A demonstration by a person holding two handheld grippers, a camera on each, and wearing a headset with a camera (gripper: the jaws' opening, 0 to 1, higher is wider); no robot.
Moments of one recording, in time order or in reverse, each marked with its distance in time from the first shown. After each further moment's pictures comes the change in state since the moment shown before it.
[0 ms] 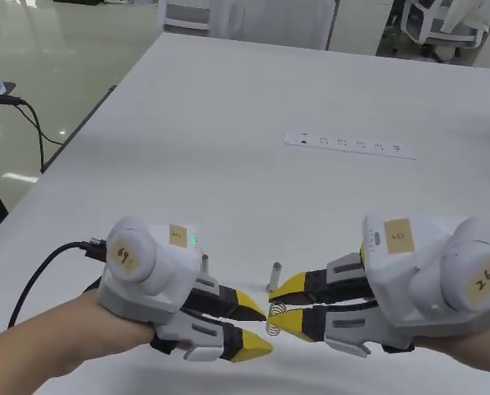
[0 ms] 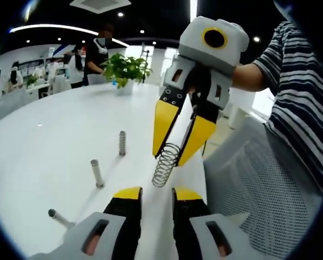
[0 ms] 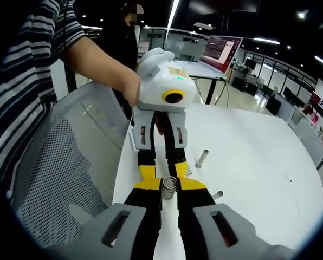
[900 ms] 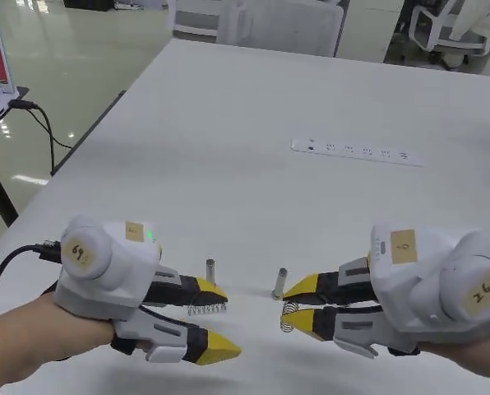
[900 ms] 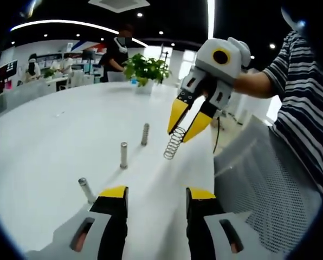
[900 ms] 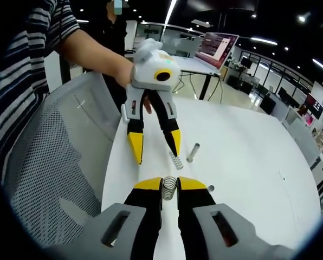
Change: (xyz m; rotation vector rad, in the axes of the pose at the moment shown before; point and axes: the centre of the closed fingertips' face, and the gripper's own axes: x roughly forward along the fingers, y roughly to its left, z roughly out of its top) left arm -0.043 0.021 -0.019 -0.073 -0.005 0.117; right arm 0.001 -0.014 -0.011 -0.019 0.034 -0.061
